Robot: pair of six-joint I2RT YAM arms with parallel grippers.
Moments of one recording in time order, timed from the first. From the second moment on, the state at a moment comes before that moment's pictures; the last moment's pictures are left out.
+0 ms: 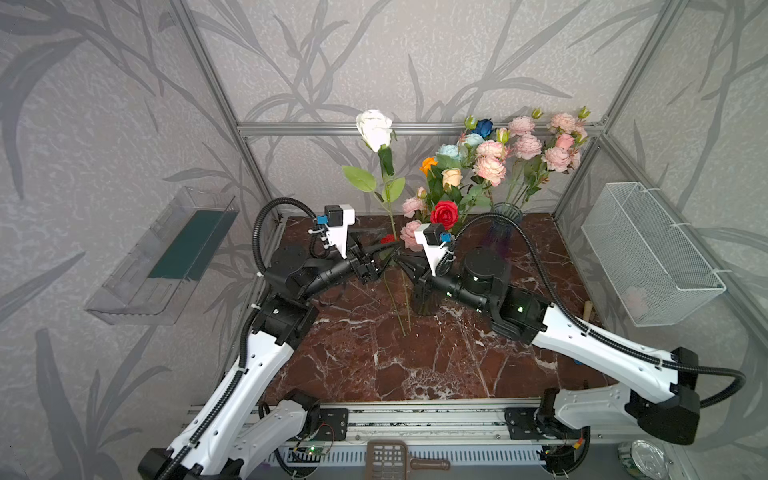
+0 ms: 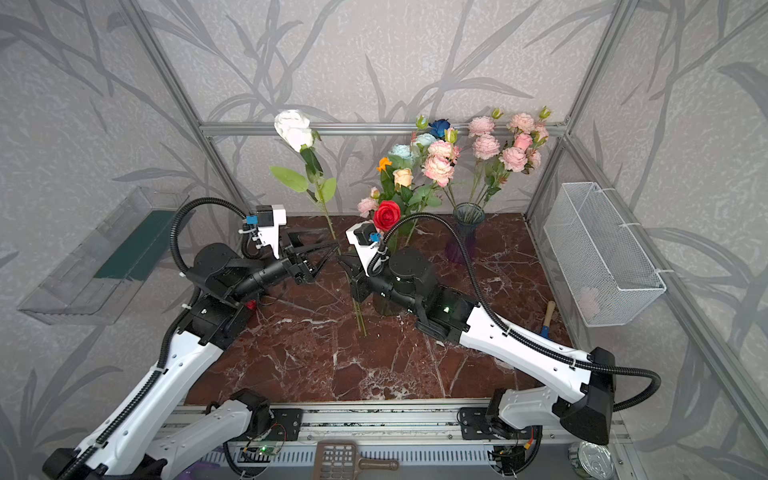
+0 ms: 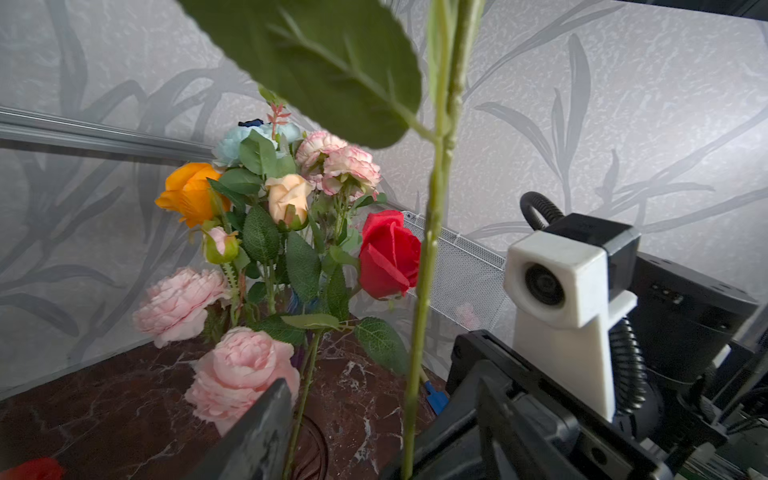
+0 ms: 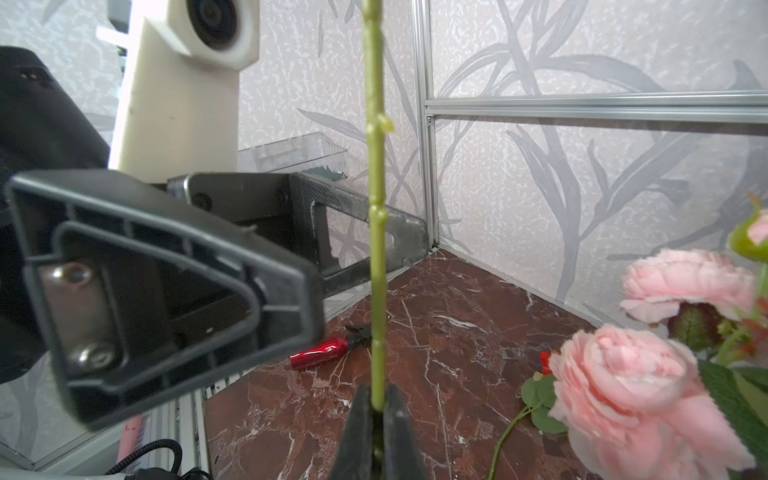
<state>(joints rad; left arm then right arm) -0.38 0.93 1.00 0.12 0.59 -0.45 1.02 1.28 1.24 -0.02 0.05 0.17</state>
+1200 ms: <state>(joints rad) -0.30 0.86 0.77 0.10 -0.35 -0.64 0.99 1.27 1.02 0.58 0.45 -0.22</state>
